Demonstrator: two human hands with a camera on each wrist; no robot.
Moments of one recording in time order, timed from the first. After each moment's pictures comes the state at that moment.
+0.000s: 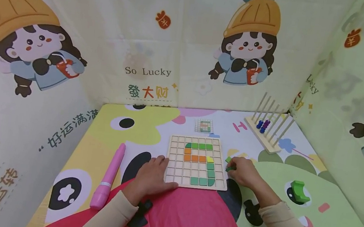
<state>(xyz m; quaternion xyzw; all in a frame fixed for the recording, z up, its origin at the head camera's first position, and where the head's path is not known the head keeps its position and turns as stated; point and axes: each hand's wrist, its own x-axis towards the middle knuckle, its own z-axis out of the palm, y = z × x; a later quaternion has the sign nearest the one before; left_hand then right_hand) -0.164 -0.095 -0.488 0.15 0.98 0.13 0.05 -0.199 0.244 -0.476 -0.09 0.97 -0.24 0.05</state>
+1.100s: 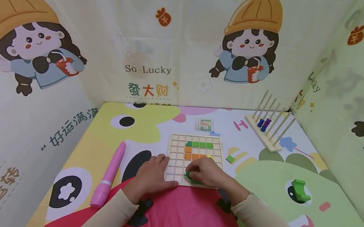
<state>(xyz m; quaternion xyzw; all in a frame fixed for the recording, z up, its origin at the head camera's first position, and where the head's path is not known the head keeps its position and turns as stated) -0.166 -0.095 -0.488 0.15 0.98 0.12 0.04 -0.190 0.143 -0.461 -0.28 0.90 -0.32 0.11</state>
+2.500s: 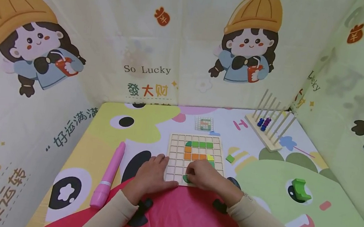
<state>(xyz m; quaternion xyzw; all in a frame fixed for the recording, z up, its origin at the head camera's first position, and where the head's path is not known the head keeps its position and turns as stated) -0.165 -0.094 -0.488 0.16 0.98 0.11 0.03 -0.181 0.127 -0.465 -0.27 0.92 -0.26 0.08</state>
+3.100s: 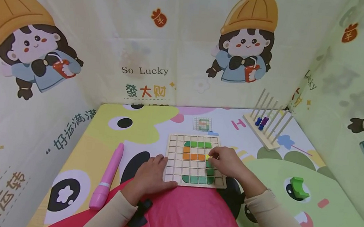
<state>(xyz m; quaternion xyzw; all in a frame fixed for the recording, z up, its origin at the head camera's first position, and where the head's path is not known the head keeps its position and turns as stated) -0.164 -0.094 -0.485 0.15 0.98 0.13 0.05 -0.207 0.195 -0.447 -0.17 0.94 -0.28 0.04</state>
